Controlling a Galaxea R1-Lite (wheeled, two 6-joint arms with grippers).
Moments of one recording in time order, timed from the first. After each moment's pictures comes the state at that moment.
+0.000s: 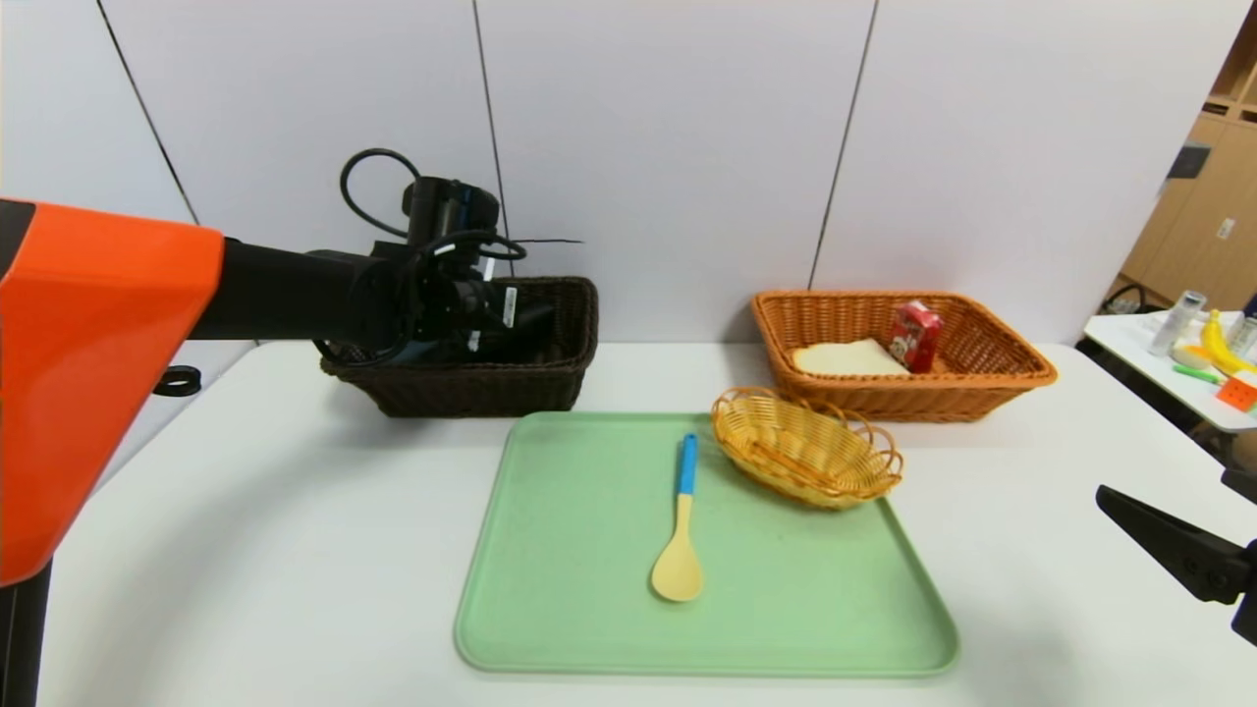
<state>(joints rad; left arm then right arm) -0.36 2.13 -1.65 -0.06 0.37 -0.08 0.15 0.89 -0.34 -0.34 -0.05 0.03</state>
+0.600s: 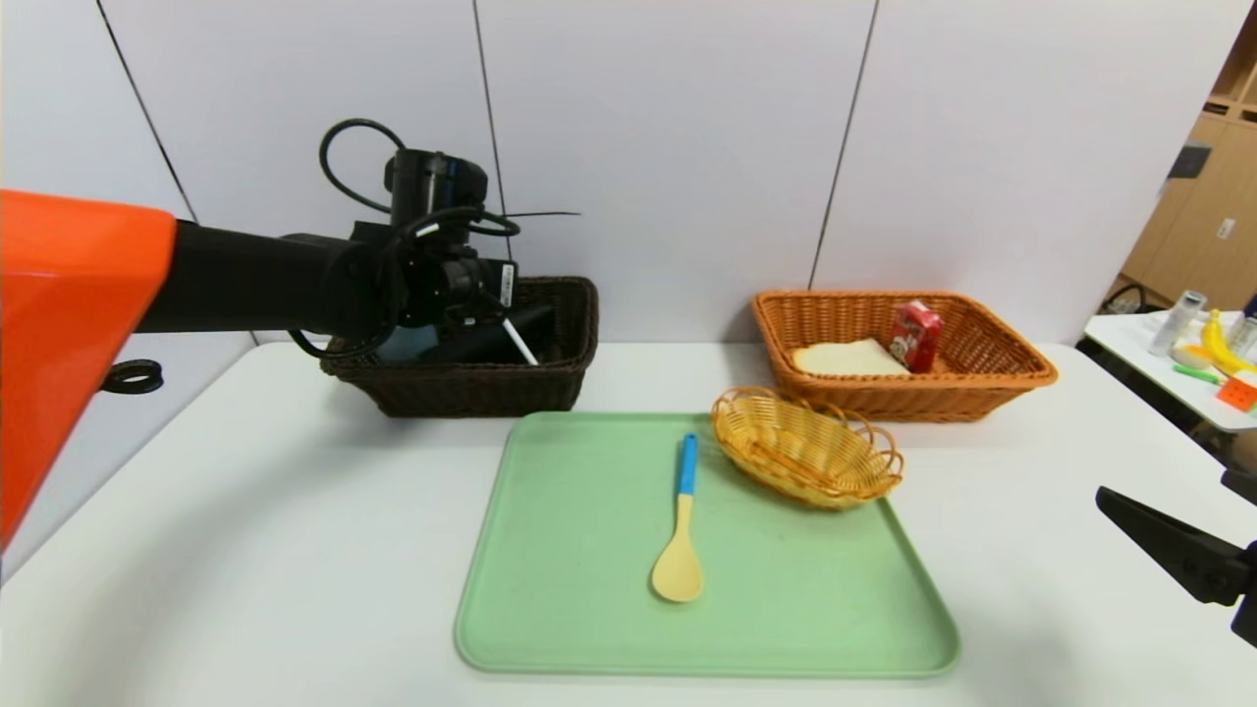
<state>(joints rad) -0.38 2.07 -1.63 -0.09 0.36 -0.07 0.15 0.89 -0.33 -0.34 -0.05 0.03</state>
